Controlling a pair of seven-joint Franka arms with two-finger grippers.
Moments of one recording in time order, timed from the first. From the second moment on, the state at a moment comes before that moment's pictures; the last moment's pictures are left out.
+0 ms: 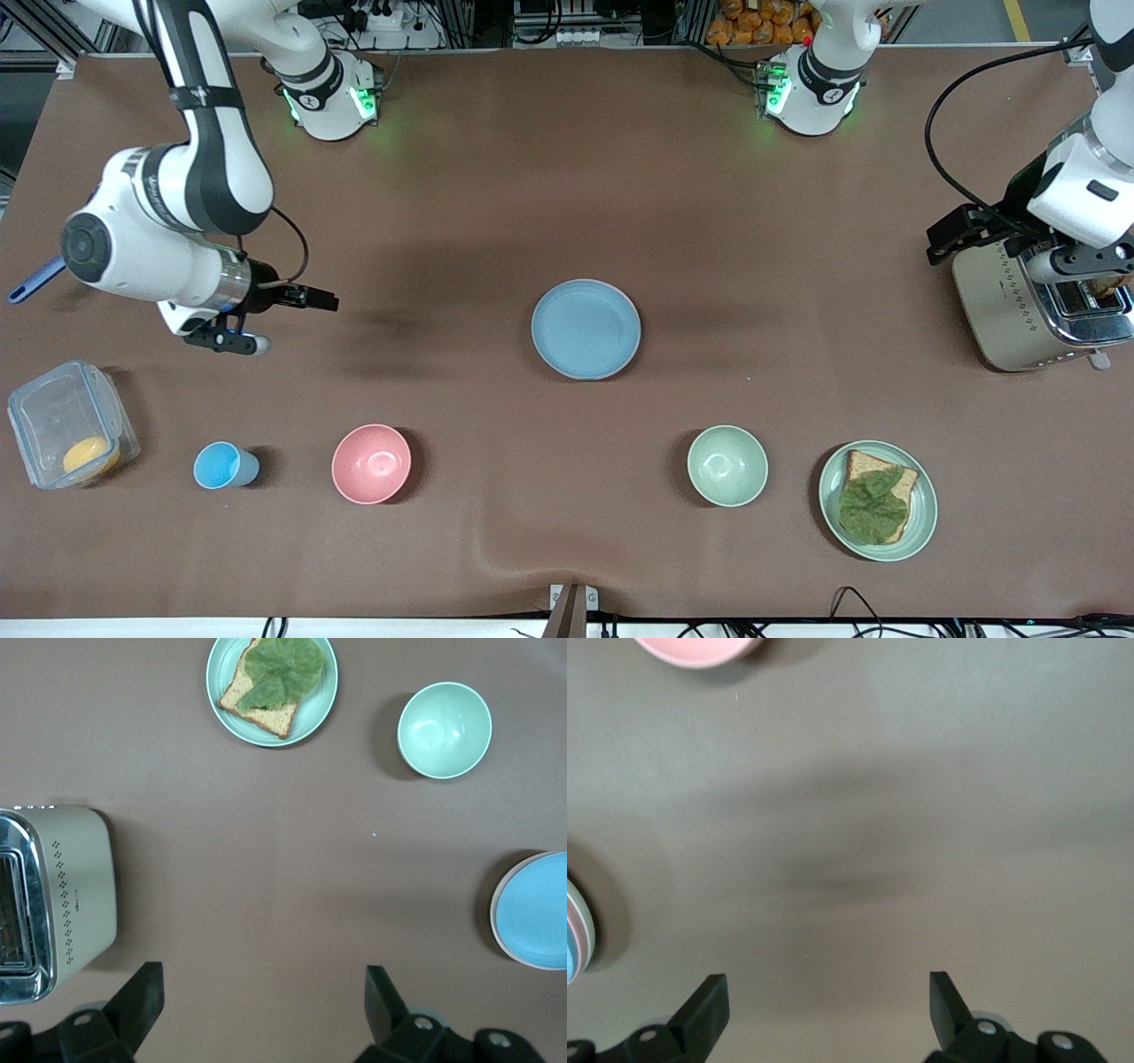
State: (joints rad) left arm 0.08 0.03 -0.20 -1.58 0.01 1.62 -0.21; right arm 0.67 0.20 -0.61 -1.99 0.37 1.96 0.09
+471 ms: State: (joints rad) left arm 0.08 0.03 -0.20 -1.53 0.01 1.56 -0.21; right arm 0.63 0.19 -0.65 -1.81 0.31 1.82 0.08
